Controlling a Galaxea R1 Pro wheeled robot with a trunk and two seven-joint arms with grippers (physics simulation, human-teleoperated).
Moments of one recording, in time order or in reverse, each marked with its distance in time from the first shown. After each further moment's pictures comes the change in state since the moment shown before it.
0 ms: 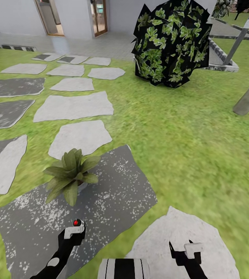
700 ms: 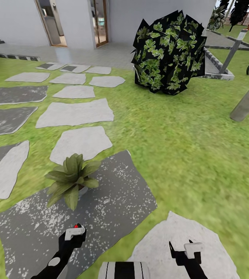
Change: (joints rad) left arm 0.001 -0.004 0.001 -0.002 0.000 0.073 0.001; right arm 0.000 0.000 0.000 -0.002 0.000 0.002 0.000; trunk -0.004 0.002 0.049
